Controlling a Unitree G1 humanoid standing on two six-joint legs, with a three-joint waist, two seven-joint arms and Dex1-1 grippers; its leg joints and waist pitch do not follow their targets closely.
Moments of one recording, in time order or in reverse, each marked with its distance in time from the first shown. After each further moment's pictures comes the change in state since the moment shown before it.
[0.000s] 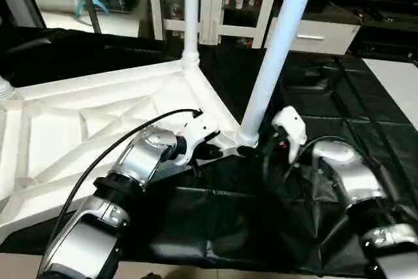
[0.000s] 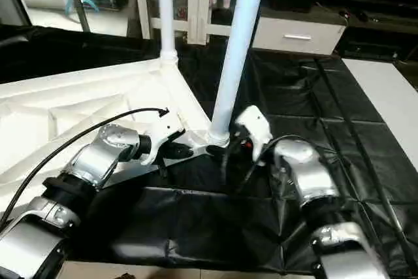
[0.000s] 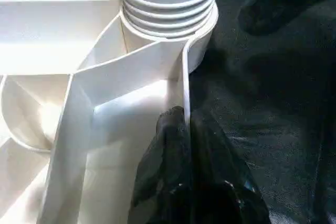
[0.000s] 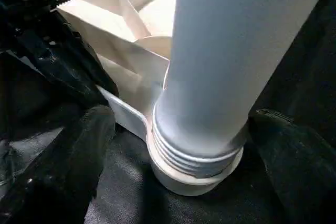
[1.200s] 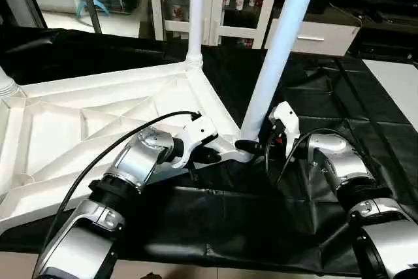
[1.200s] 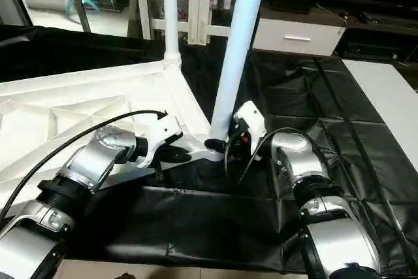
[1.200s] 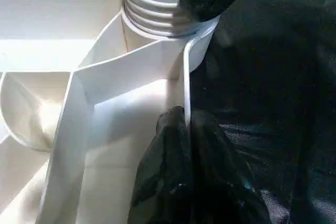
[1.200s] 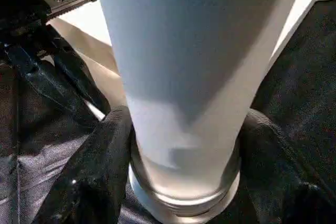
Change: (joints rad) left arm 0.020 0.020 -0.007 -0.046 0.000 0.025 -0.041; right arm -0.140 0.051 -0.025 0.314 -0.008 -0.140 0.088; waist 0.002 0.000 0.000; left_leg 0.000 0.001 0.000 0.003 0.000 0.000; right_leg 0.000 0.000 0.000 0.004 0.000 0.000
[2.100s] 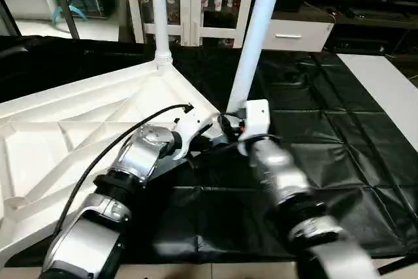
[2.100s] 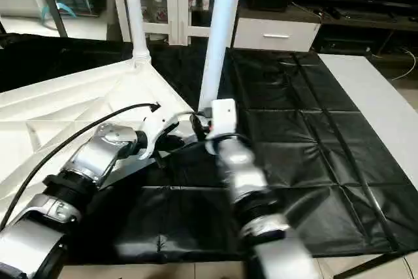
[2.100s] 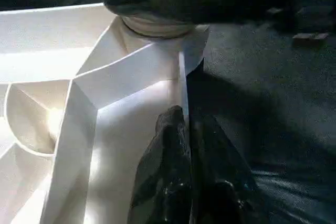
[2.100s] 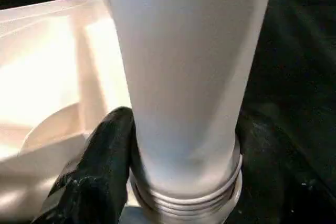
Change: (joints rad) left arm -0.053 -0.068 0.062 0.130 0.028 -0.029 0.218; right arm 0.092 0.439 -0.123 -0.222 -0.045 0.141 -1.130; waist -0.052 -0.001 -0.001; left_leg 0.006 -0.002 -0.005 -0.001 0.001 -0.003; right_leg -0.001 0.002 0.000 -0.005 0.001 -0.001
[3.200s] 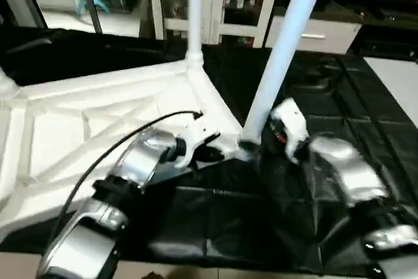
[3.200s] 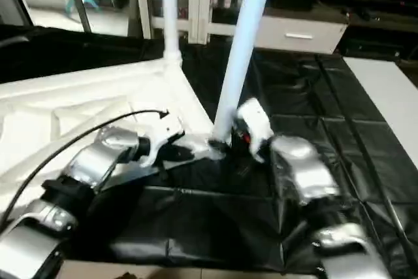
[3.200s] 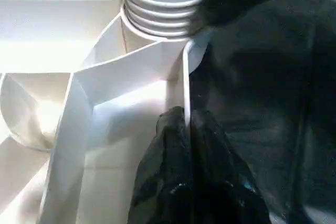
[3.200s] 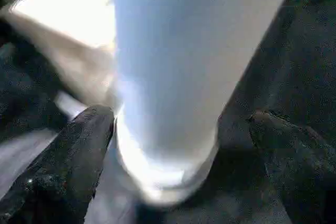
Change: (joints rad) left arm 0.047 0.058 -0.057 -0.105 -0.040 0.001 -0.230; right arm 0.115 -0.532 0.192 -0.273 0.064 0.151 0.922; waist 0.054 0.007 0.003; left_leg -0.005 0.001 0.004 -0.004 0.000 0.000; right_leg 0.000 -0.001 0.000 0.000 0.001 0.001
